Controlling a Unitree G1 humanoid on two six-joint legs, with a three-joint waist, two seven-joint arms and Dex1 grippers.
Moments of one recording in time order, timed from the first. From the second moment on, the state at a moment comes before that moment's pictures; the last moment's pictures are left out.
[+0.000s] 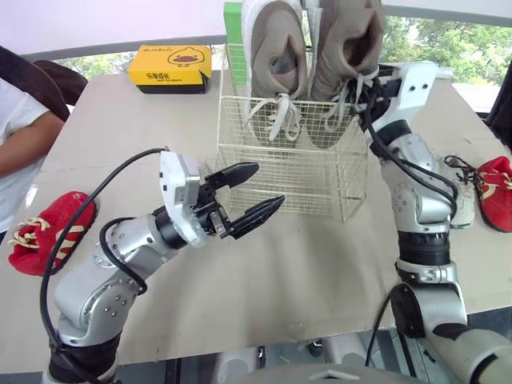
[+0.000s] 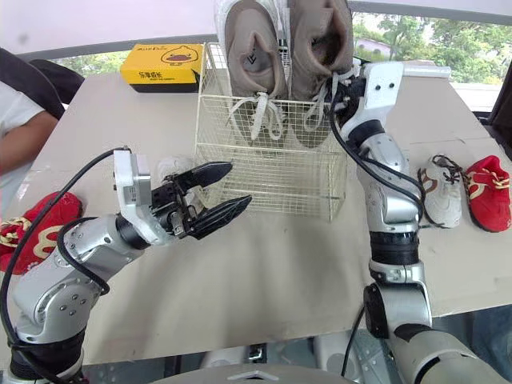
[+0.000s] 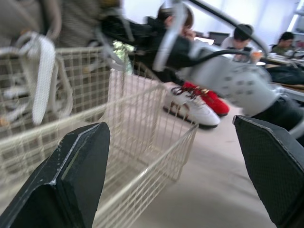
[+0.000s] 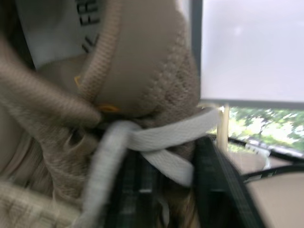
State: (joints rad) left arm -0.09 0.62 0.19 -0.68 -0.89 0.57 -0.61; right arm -0.67 -0.14 -0.10 -0.07 0.28 0.35 0.25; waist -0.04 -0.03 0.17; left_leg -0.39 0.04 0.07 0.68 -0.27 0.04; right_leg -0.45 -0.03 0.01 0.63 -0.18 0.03
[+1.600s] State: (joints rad) left arm -0.02 0.25 0.12 -0.33 -0.40 0.43 -0.10; right arm -0.16 -0.86 -0.29 -0.71 0.98 0.69 0.88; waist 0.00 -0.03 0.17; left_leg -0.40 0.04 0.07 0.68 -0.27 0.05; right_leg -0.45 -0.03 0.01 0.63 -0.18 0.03
